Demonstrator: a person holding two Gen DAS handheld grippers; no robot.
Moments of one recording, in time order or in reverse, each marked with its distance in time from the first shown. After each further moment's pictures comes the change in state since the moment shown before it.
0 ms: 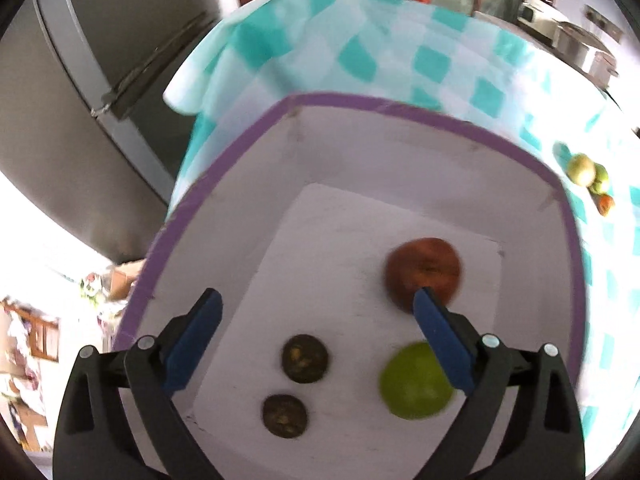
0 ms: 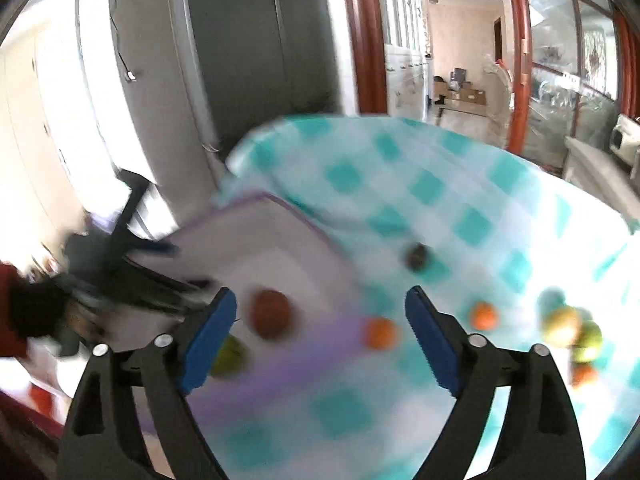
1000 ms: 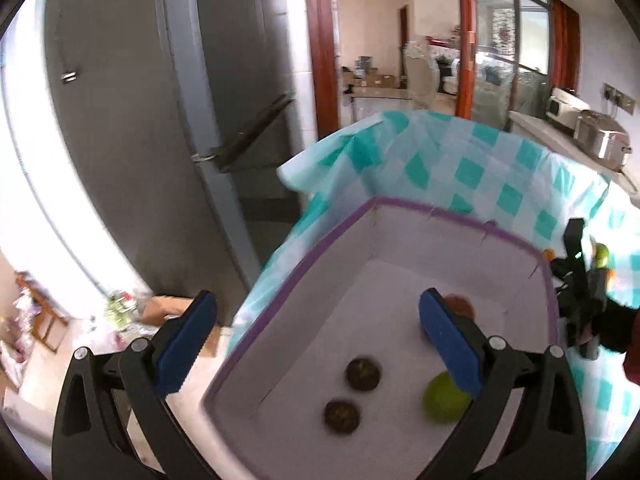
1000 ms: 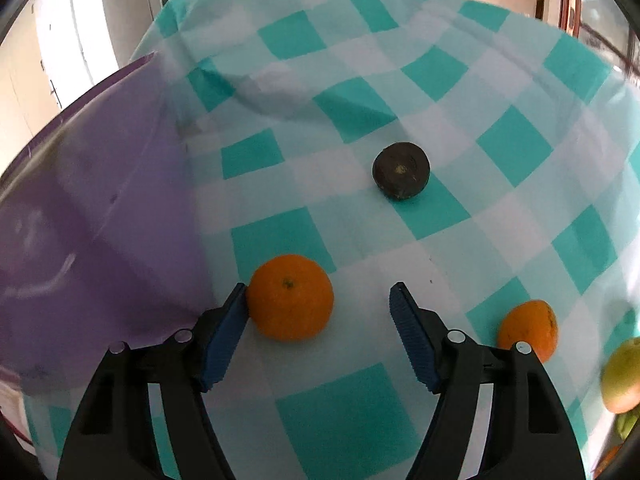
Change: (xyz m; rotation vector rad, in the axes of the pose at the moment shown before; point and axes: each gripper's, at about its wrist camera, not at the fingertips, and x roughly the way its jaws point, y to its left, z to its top) left arm -0.094 0.057 -0.022 -0.164 -0.329 0.101; right arm 0.192 -0.077 -0.028 -0.094 0.182 0.066
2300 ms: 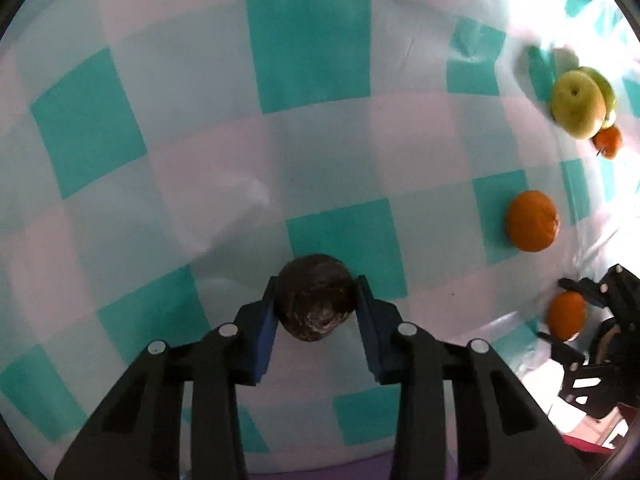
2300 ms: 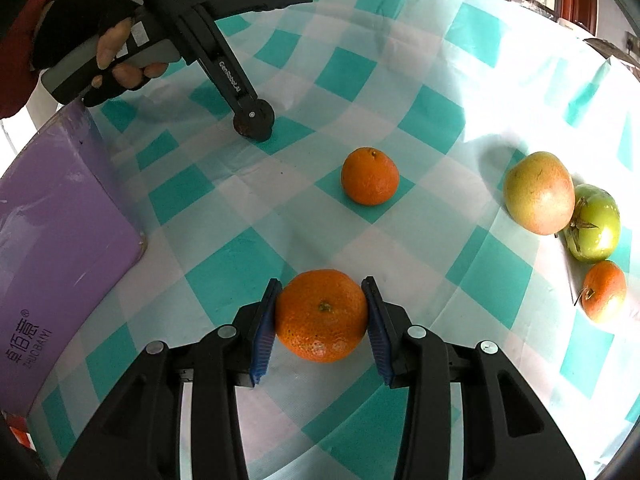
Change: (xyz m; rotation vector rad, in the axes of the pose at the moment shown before) left arm 0.330 -0.345 0.074 0.839 0.741 -0.422; right arm -0.062 -0.034 -0.082 0.319 -0.016 -0.242
